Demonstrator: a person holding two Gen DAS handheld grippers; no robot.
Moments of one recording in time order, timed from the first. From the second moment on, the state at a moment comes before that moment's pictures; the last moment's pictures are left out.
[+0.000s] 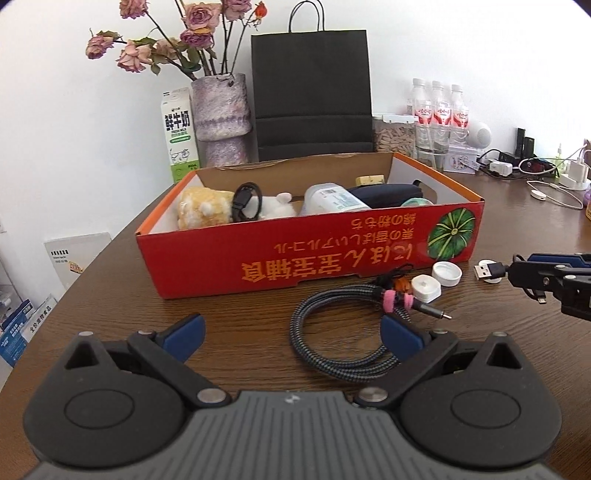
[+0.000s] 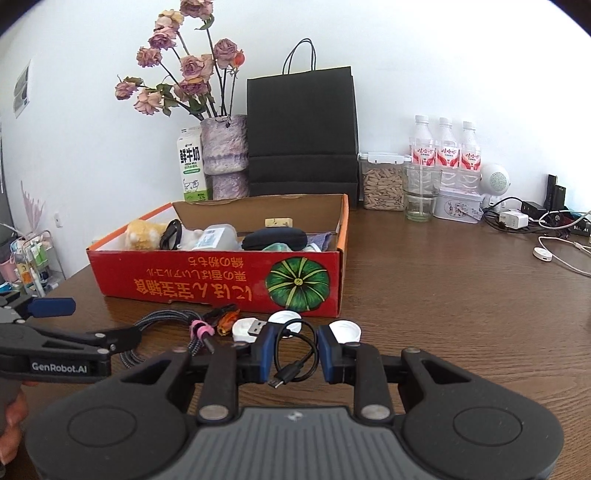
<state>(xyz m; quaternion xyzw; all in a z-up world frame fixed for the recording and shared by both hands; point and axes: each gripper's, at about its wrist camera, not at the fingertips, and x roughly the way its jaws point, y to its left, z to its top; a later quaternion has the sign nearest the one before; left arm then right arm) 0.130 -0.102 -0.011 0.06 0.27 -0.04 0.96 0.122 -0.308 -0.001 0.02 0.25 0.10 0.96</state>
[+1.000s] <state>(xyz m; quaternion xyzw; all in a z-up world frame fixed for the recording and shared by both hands) 0.176 -0.118 -0.037 0.03 0.34 -0.06 0.94 0.137 -0.313 -0.018 0.03 0.26 0.13 0.96</state>
